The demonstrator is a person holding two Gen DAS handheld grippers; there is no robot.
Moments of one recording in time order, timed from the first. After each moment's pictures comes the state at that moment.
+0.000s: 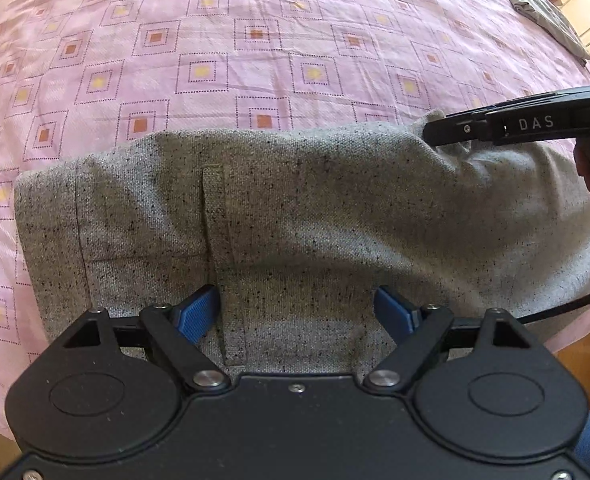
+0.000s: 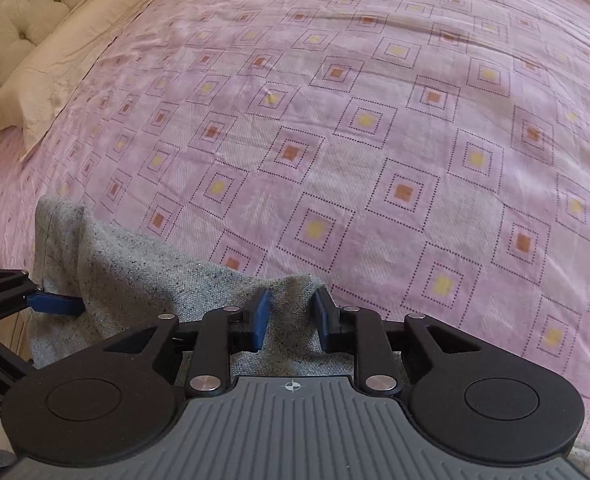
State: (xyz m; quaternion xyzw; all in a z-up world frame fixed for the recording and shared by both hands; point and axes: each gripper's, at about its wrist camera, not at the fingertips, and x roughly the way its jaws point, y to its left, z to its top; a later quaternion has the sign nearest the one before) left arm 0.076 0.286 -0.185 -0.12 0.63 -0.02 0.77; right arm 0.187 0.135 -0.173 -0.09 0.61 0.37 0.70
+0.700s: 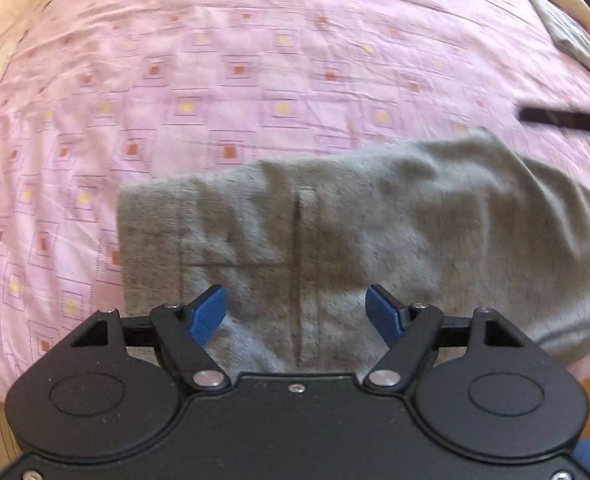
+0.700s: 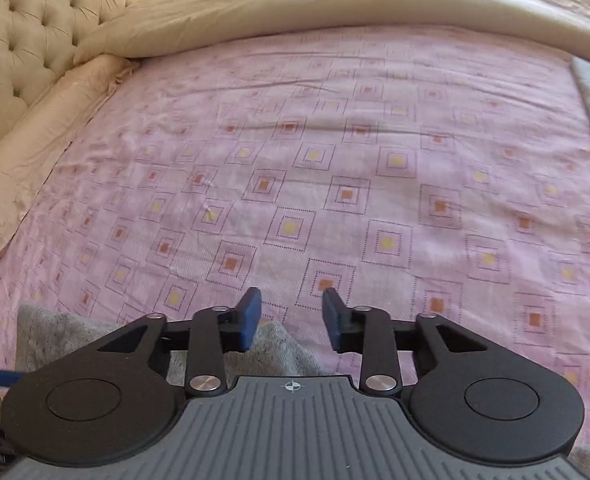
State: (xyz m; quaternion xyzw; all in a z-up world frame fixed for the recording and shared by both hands) left arm 0.067 0.315 -0.155 -0.12 0.61 0.07 0.78; right arm 0.178 0.100 -0.128 -0.05 0.51 0.29 0.81
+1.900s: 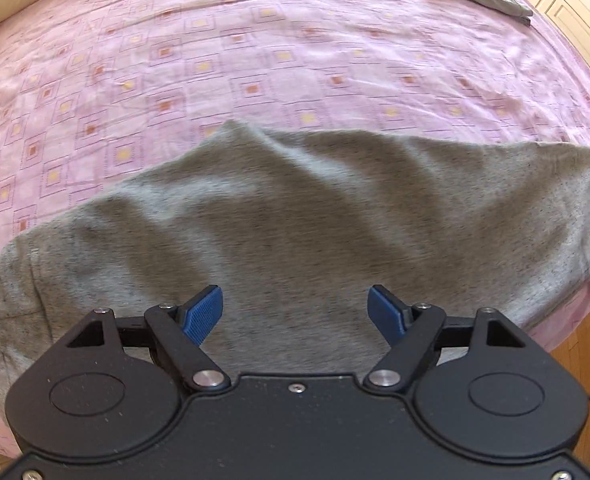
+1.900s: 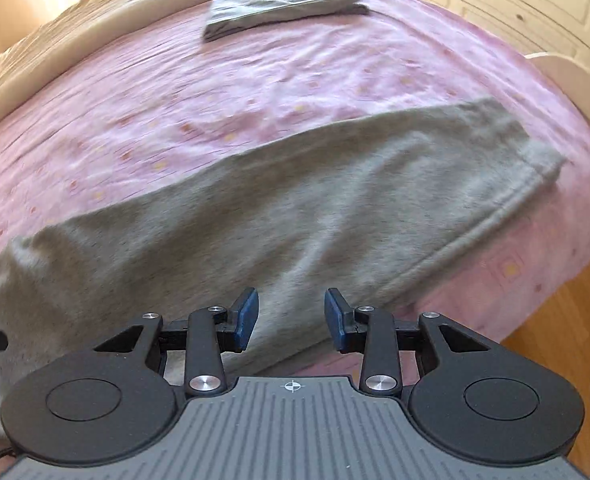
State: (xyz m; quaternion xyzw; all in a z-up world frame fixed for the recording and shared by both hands) left arm 0.094 0.128 -0.137 -0.04 0.60 -0.04 0.80; right arm 0.046 -0.186 -0.114 0.08 0.51 -0.09 0.85
